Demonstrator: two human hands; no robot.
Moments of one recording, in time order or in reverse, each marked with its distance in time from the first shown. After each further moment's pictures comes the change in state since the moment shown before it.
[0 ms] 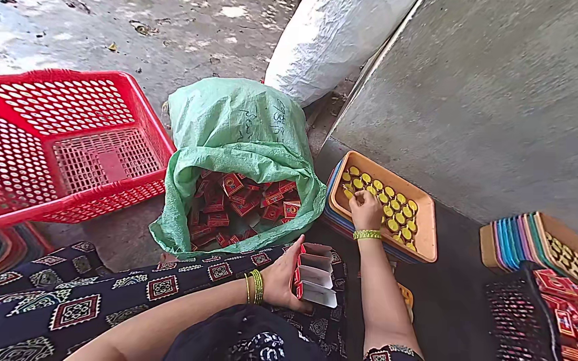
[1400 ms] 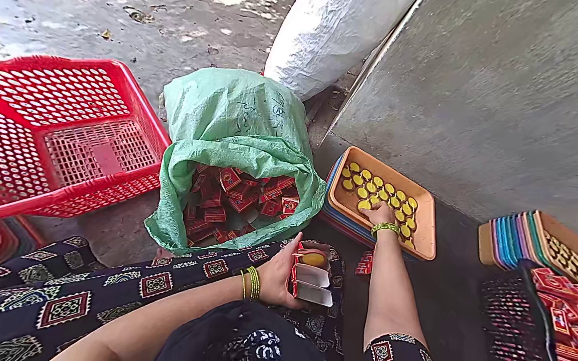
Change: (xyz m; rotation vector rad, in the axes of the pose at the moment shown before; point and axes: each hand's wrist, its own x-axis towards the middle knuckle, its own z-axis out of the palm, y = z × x) left_hand -0.002 0.000 -0.002 0.025 0.000 0.060; right_hand 0.035 0.085 0.001 -0.098 -0.415 0.481
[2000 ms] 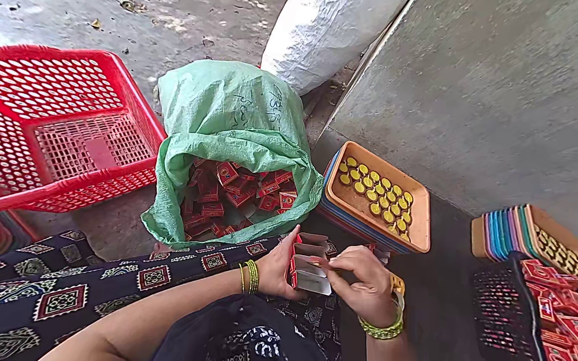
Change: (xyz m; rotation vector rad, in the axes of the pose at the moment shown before) left_hand 0.000 0.001 0.003 0.009 0.021 -0.016; right_hand -0.266 -0.020 -0.032 0.572 0.172 -1.225
